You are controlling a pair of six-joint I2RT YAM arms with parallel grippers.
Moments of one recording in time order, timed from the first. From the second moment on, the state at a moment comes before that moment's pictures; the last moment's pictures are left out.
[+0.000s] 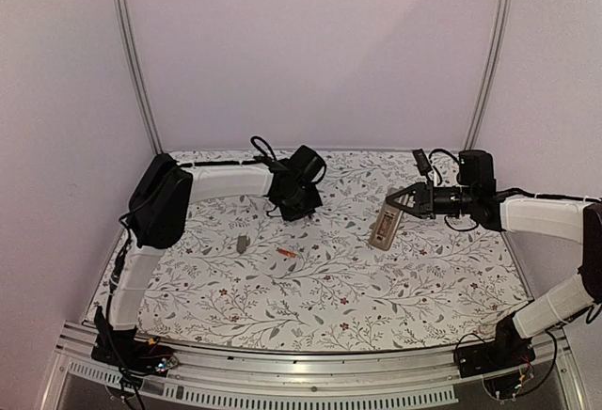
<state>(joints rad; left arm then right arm) -0.78 2.38 1.91 -0.58 -0.19 -1.05 0.31 1.39 0.73 0.20 -0.88 0.49</state>
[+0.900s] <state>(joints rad) -1.00 1.55 0.96 0.43 0.15 -0.15 0.50 1.51 0.69 0.73 -0.87 0.83</state>
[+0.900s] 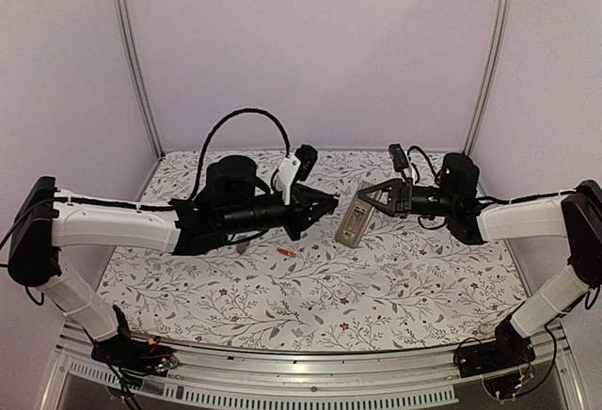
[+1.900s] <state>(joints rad) -1.08 1.73 1.17 0.28 0.01 -0.06 0.54 1.50 0.69 0.80 -0.78 0.92</state>
